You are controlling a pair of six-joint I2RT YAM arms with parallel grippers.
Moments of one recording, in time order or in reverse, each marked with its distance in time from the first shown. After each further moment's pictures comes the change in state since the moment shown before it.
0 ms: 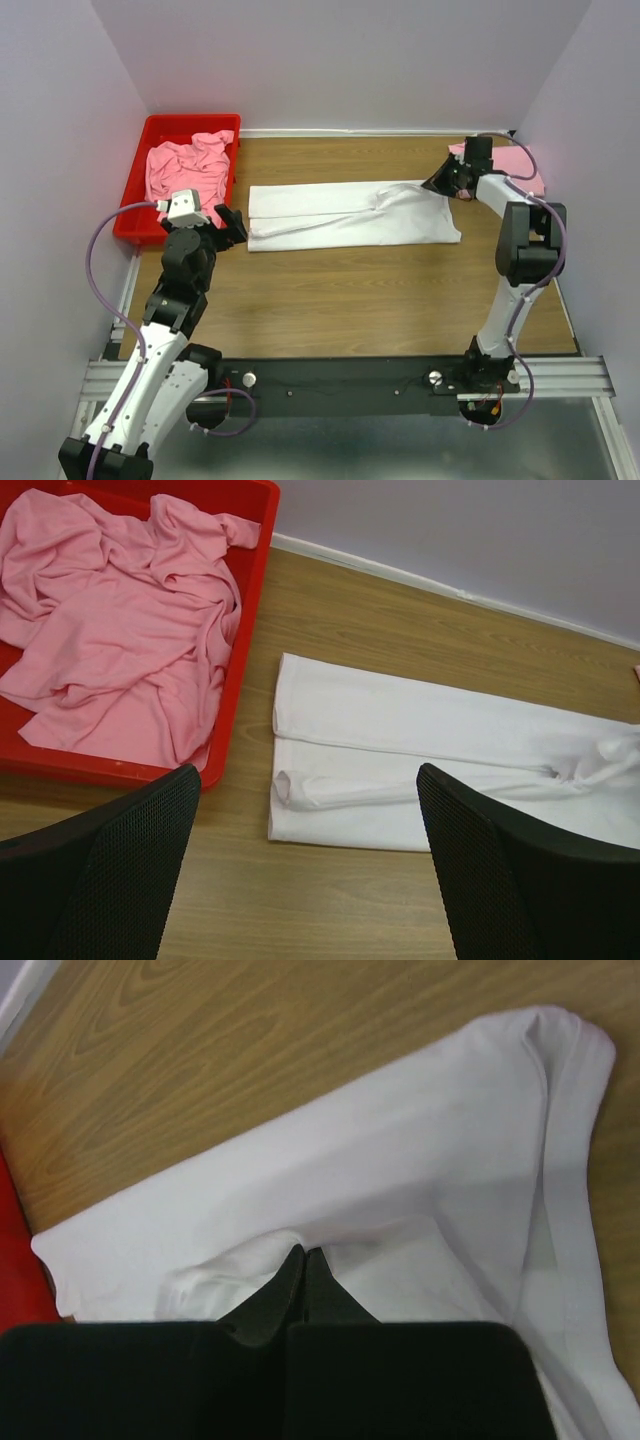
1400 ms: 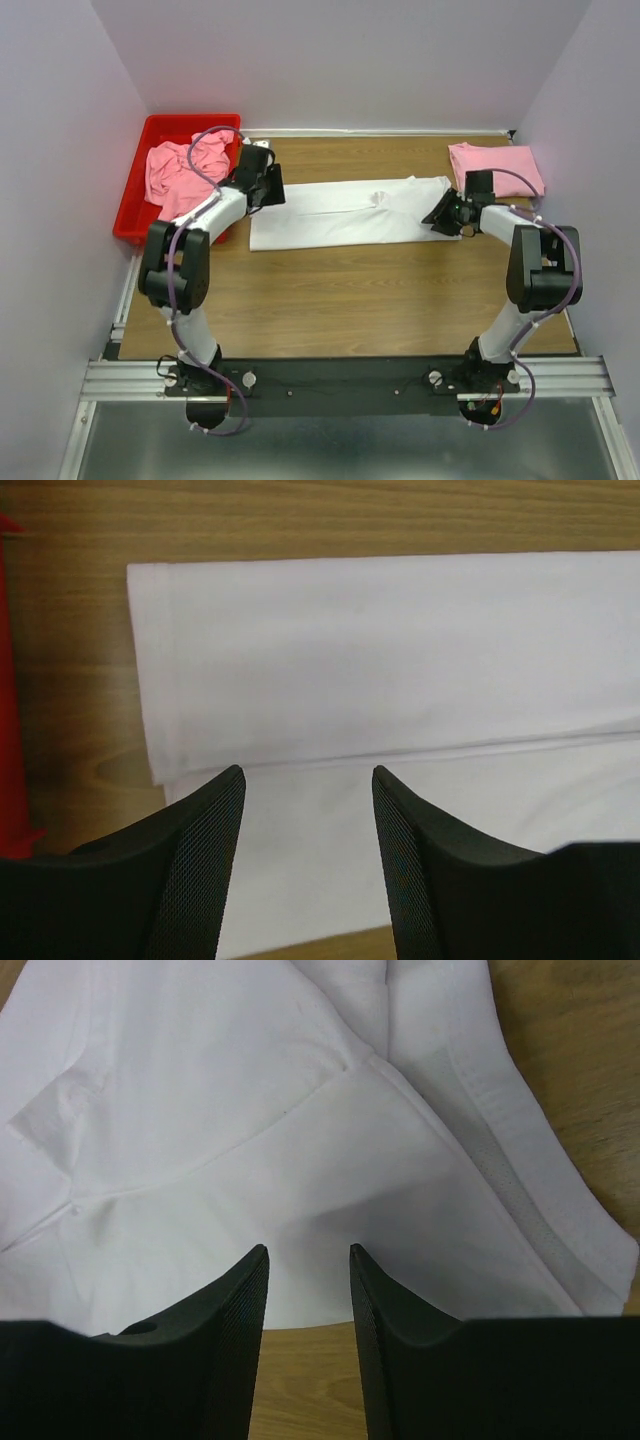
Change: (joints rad) left arm 0.000 1.100 0.614 -0.113 0.235 0.015; right arm 0.000 -0.178 -0.332 0.013 0.060 -0.019
